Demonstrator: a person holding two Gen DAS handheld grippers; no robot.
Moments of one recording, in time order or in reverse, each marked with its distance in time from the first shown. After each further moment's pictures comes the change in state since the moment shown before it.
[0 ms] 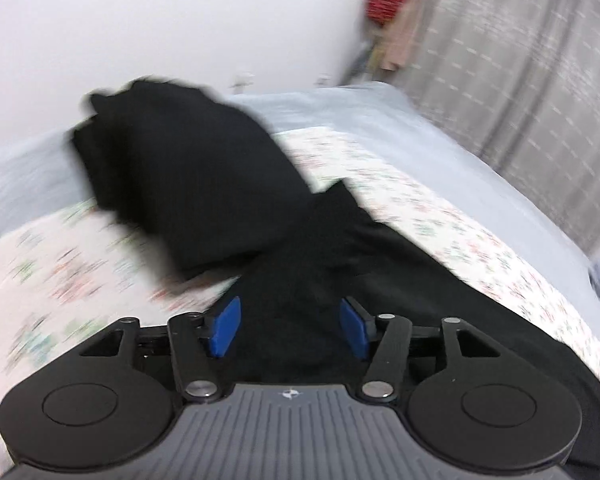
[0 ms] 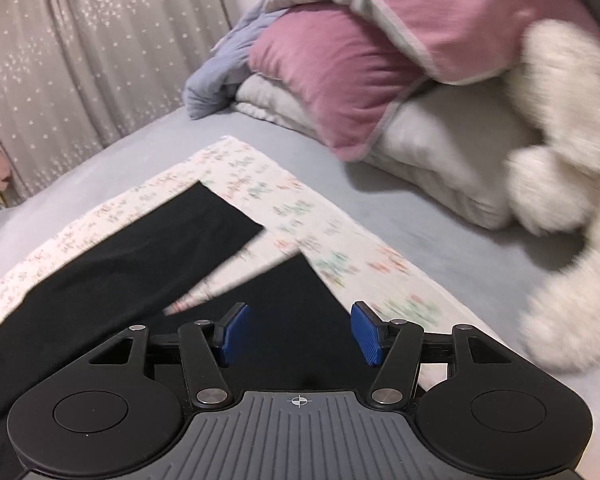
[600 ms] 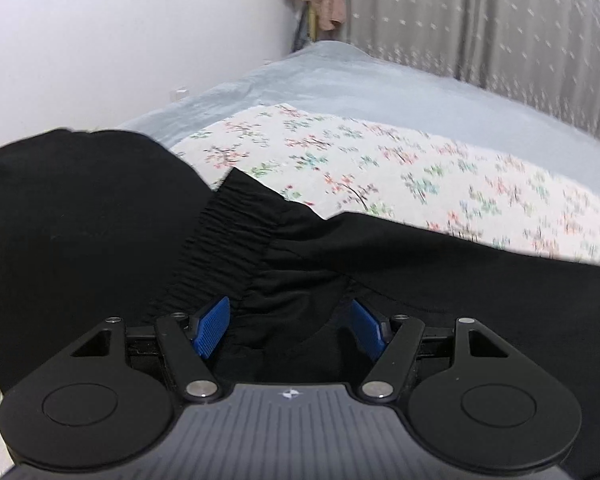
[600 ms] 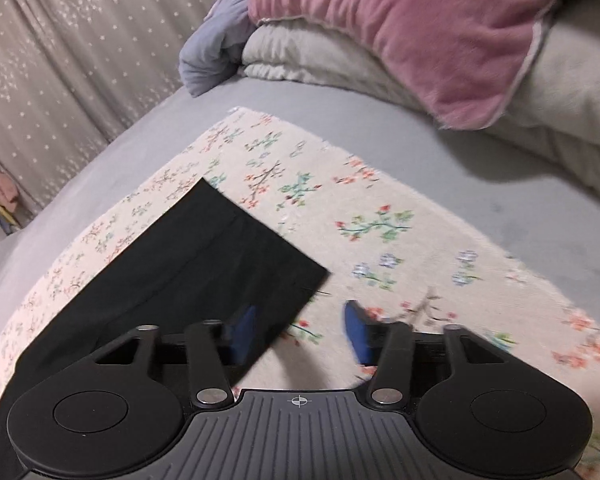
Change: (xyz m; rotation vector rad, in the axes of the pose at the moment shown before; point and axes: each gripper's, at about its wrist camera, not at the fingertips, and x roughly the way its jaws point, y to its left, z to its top) left arm 0.137 -0.075 0.008 0.346 0.026 0.073; right arm 0.159 0.024 0.042 0.119 0.119 0.109
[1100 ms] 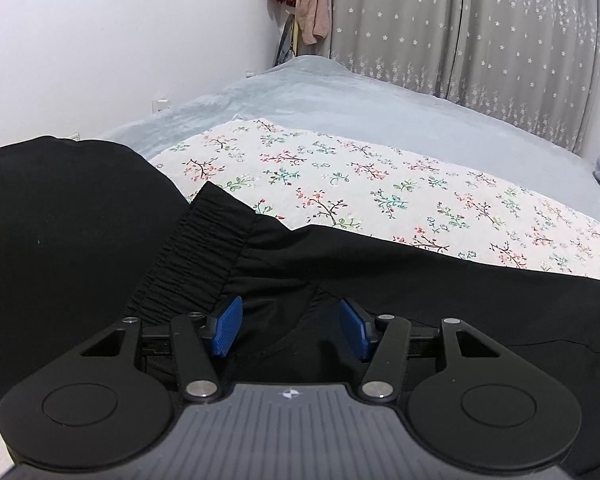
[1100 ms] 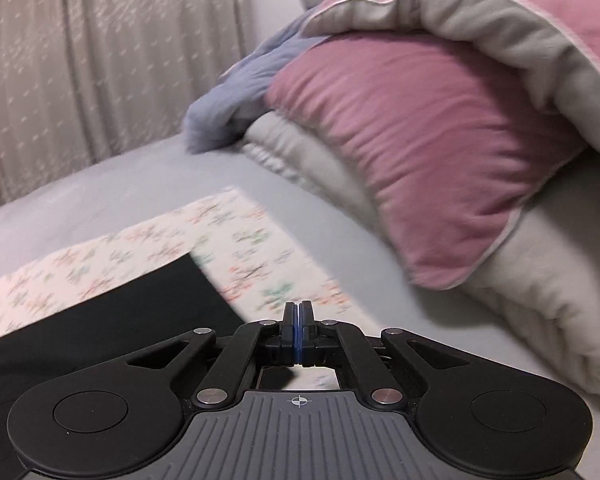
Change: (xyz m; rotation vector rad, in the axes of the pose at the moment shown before) left arm -0.016 0.006 -0.001 -0.038 -0.042 -0.076; right arm -0.050 0.022 0.017 -0.214 -0.247 -0.198
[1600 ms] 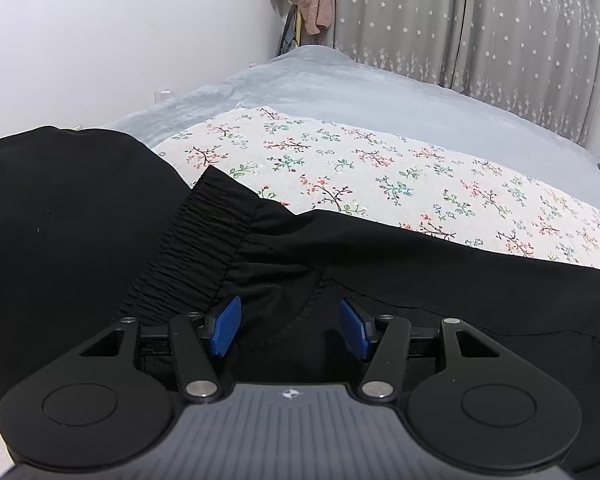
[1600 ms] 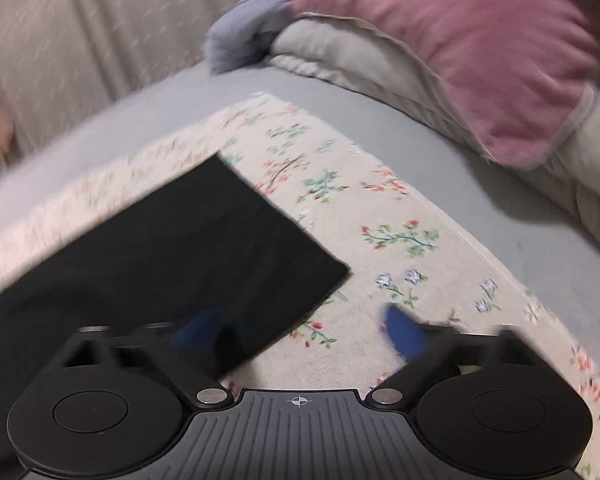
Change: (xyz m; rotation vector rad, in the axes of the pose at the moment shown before) left arm 0.006 -0.001 -0.003 0.001 0.033 0.013; right arm 0.041 0.035 -0.044 -0.099 0.198 0.073
